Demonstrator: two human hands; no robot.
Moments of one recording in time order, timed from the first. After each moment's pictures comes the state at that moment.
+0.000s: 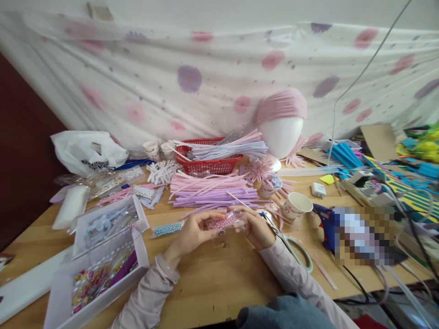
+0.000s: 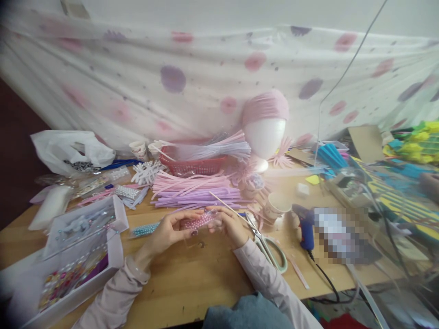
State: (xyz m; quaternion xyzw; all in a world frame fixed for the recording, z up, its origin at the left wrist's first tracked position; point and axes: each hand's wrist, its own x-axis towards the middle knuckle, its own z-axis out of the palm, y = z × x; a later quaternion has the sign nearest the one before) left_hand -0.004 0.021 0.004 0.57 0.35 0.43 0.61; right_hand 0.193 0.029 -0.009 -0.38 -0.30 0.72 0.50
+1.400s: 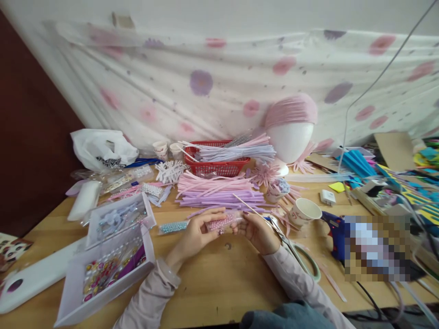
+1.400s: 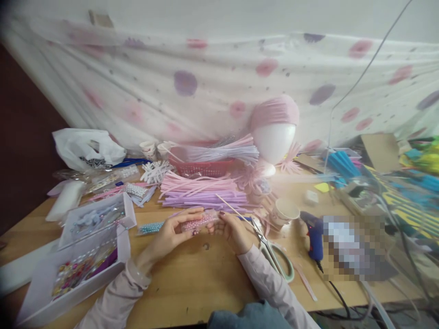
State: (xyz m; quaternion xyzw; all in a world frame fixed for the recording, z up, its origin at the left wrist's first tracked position) left_hand -0.014 0.012 -0.001 0.61 0.38 0.44 0.54; right_hand 0.193 0.032 -0.022 -0.32 -0.37 0.75 0.45
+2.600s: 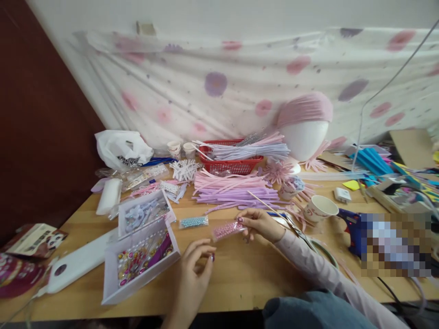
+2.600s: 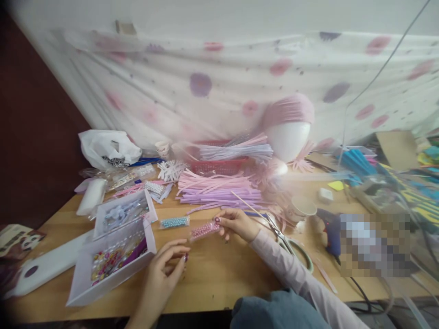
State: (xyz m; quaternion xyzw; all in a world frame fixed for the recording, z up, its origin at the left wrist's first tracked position) left_hand -0.049 -0.089 -0.022 0.53 0.59 0.47 0.40; right_hand 0.163 0.041 -0.014 -0.38 -0.49 0.71 0.32
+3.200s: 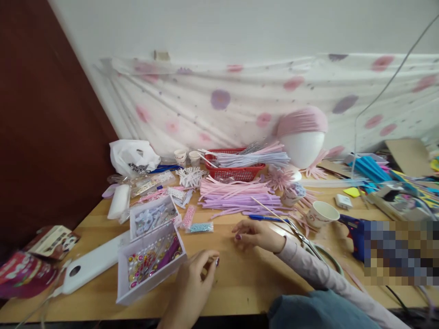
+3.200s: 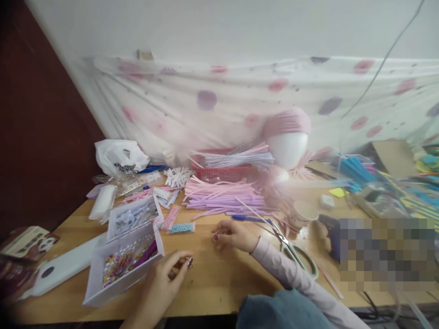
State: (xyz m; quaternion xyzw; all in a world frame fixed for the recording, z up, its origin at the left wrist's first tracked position) left_hand -0.071 -0.091 -0.001 0.67 0.58 0.36 0.28; right_hand 0.151 0.029 -0.010 -0.39 -0.60 0.67 0.21
